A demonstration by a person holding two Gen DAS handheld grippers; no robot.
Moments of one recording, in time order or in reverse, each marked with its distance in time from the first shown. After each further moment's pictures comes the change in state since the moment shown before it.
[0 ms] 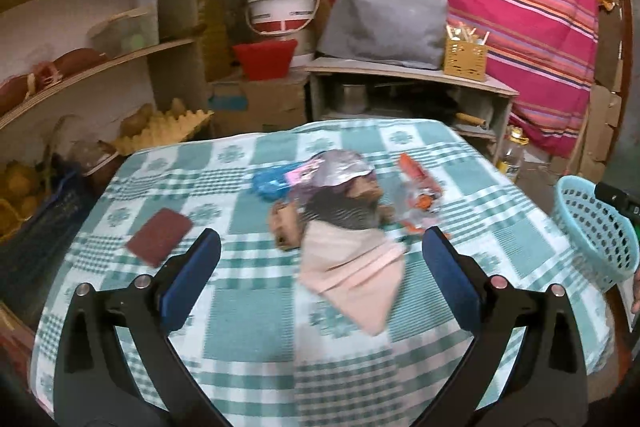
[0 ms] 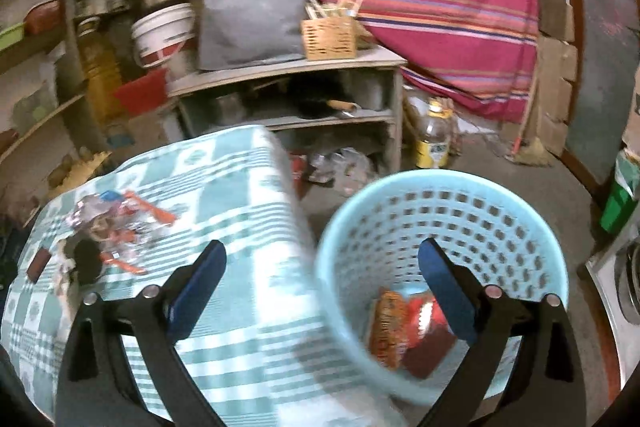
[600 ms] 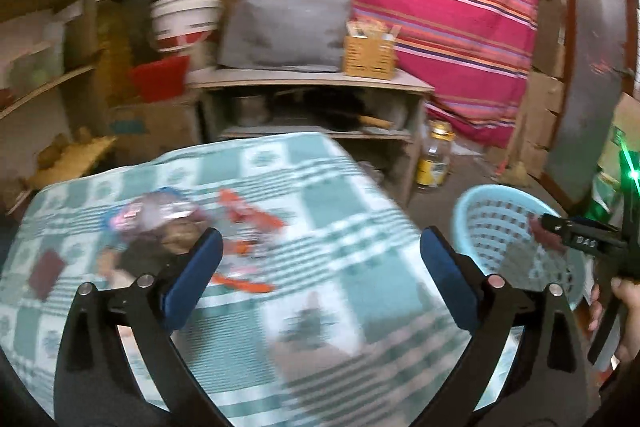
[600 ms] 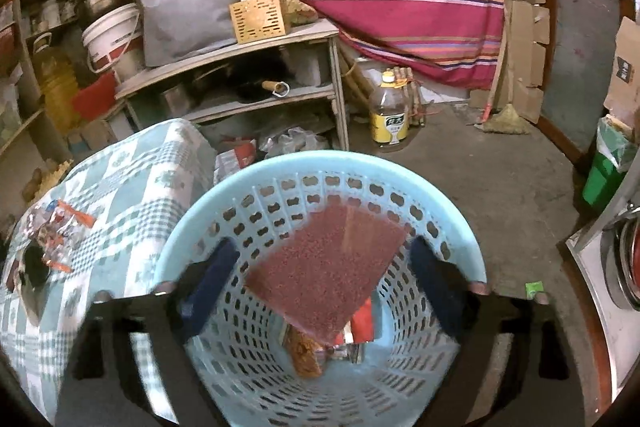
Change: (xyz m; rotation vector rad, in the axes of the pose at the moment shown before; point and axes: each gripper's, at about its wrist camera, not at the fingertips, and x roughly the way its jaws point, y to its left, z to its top) left arm 0.017 -0.145 0.034 0.074 -0.010 -0.218; right arm 0.033 -0.142 0.003 0.122 0.082 -0.120
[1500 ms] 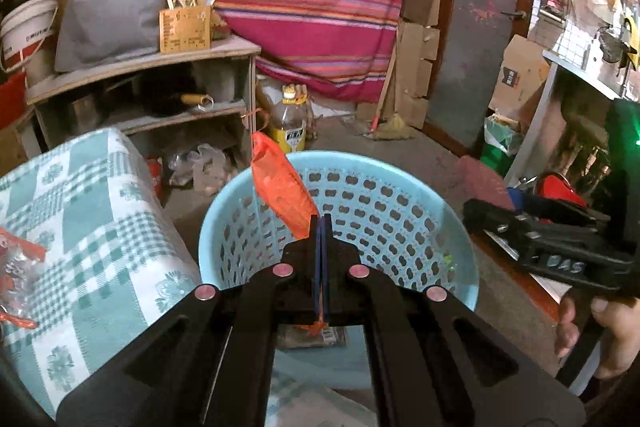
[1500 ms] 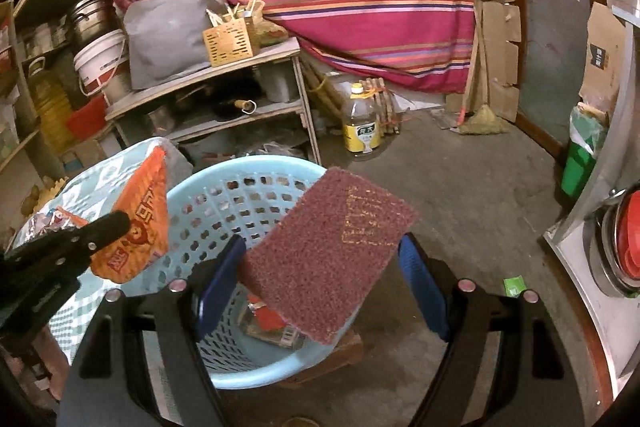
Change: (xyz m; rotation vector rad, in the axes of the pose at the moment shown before) left arm 0.070 -0.199 -0.021 0.194 0.113 -0.460; right arm -0.045 -0.086 -0.013 0.047 -0.051 0.005
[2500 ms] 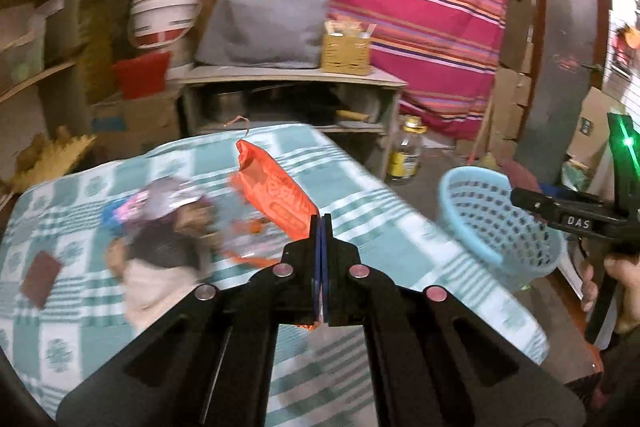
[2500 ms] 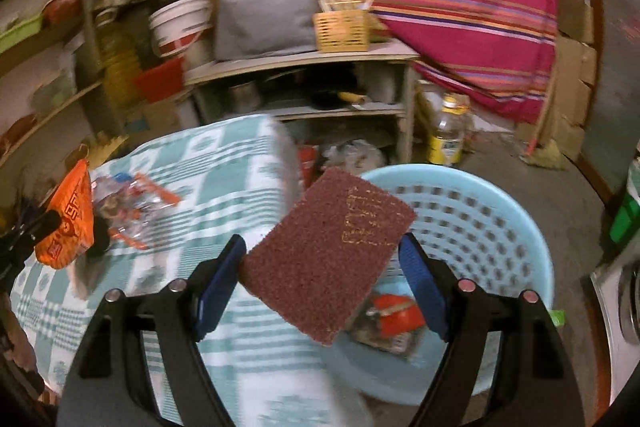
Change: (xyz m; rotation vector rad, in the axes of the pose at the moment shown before) left arm -0.173 0.159 -0.046 -0.136 -0.116 0.288; right arm -0.008 0.149 -0.005 -0.156 0.010 0.152
